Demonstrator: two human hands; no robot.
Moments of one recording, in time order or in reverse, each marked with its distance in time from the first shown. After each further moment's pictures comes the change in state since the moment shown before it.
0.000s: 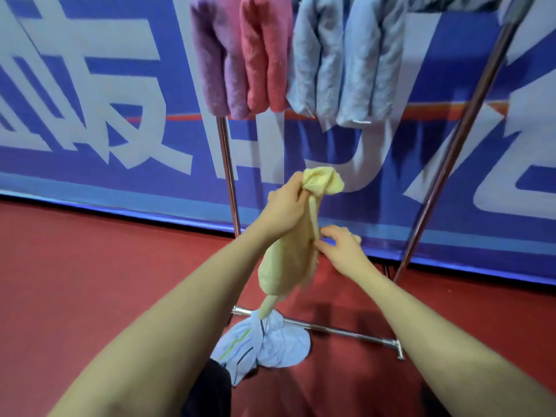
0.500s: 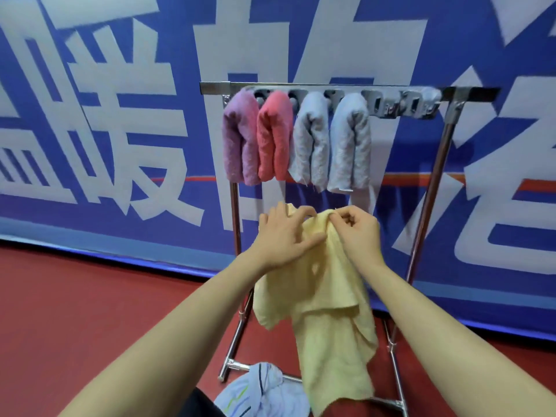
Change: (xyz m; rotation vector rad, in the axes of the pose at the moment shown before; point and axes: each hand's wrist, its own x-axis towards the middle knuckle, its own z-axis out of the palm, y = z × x) left_hand -0.027 0.056 -0.052 0.506 0.076 0.267; right_hand 0.000 -0.111 -0.099 0.395 0.472 -0.137
